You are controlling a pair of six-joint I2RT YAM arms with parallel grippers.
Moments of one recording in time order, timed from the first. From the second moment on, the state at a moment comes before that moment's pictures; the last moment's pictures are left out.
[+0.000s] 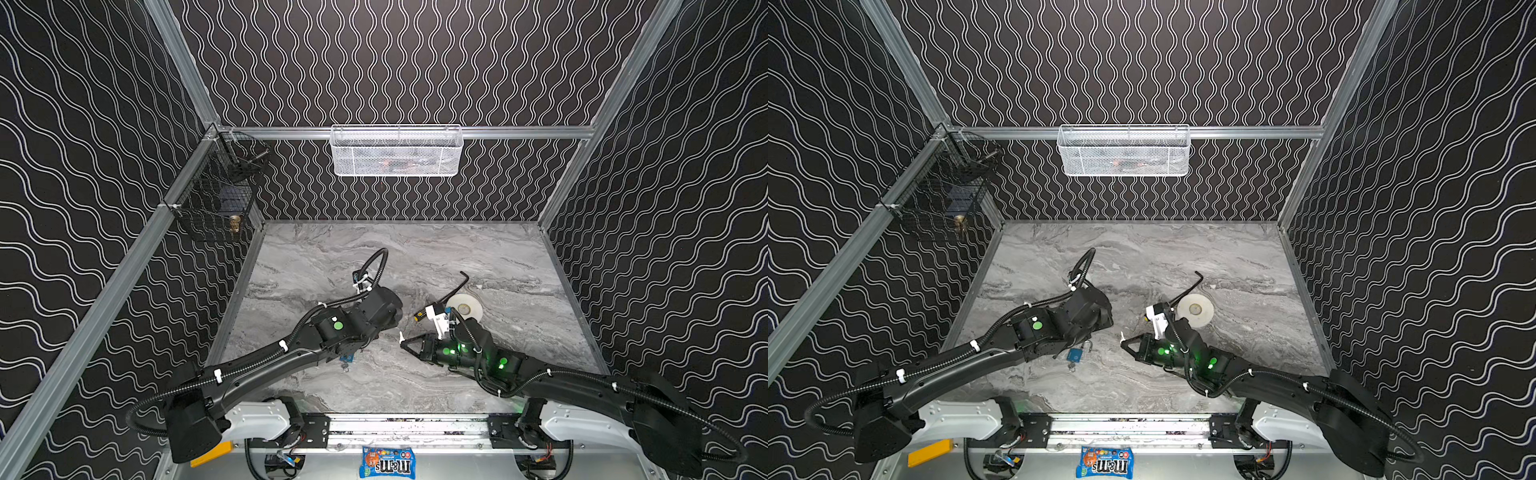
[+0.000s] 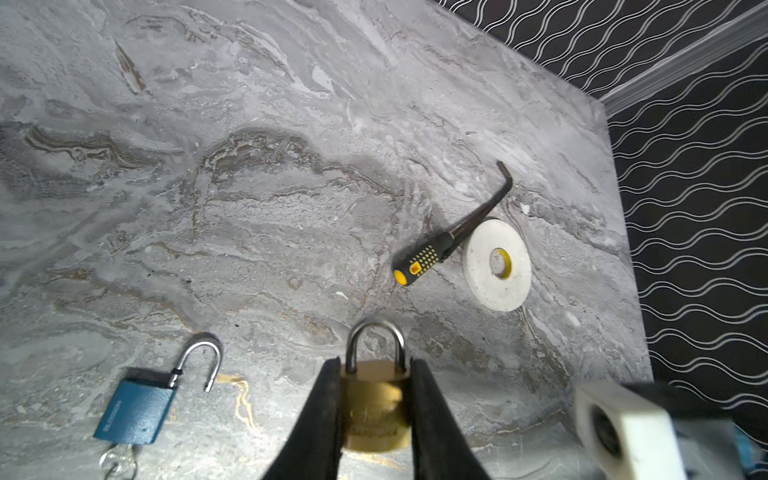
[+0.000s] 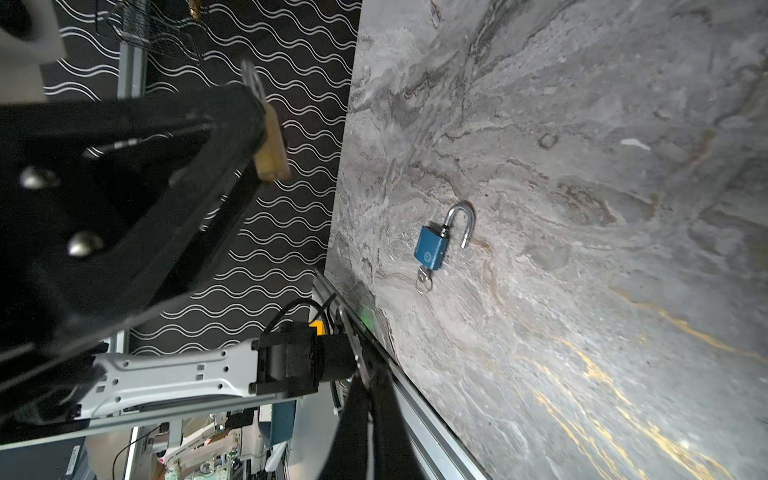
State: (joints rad) left arm -1.01 1.24 1.06 -0.66 -0.48 -1.07; right arm 1.00 1.14 0.46 0.34 -0.24 1.18
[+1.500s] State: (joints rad) left arm -1.07 1.27 1.10 -0.70 -0.56 -1.09; right arm 0.97 1.27 0.54 0.50 -0.28 1.23
